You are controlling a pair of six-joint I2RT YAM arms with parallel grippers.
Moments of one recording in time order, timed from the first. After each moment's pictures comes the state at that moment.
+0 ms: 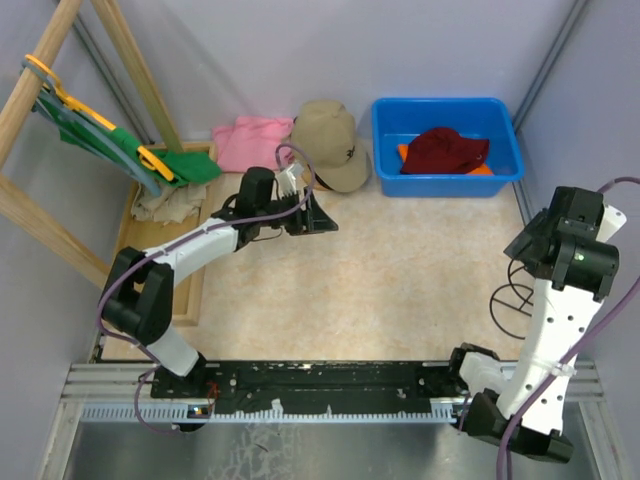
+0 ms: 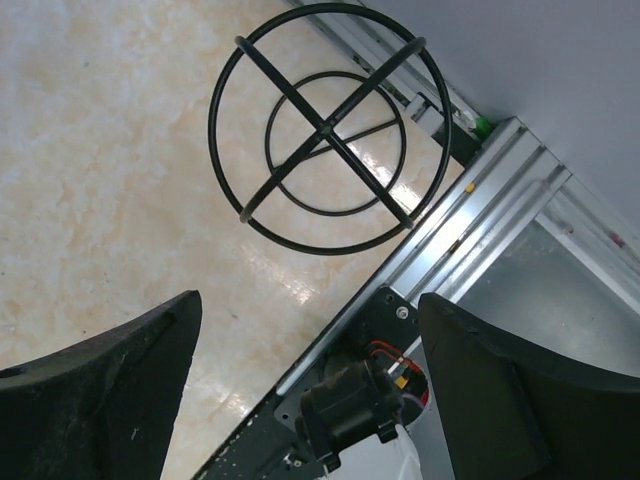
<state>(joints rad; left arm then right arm) -0.51 1.63 1.07 0.07 0.63 -0.65 -0.34 0.96 1.51 -1.48 0.37 0.40</state>
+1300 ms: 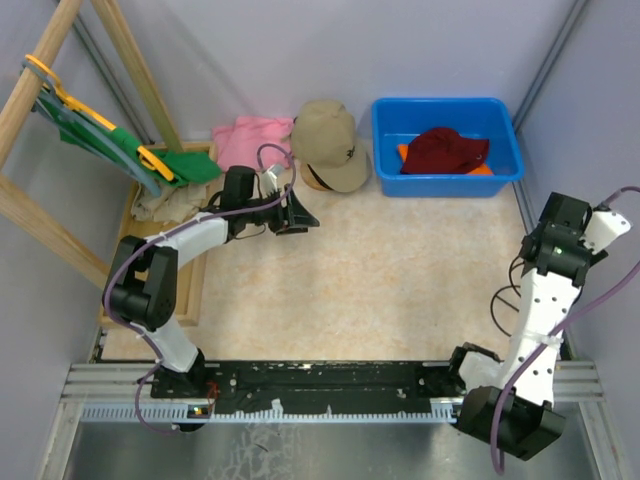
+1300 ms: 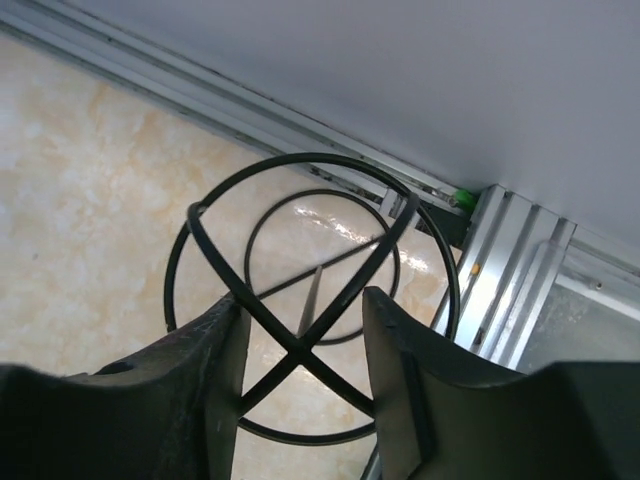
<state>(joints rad) -0.35 1.71 1.05 0.07 0.77 -0.65 -0.43 0.96 1.12 -0.99 0.56 0.47</state>
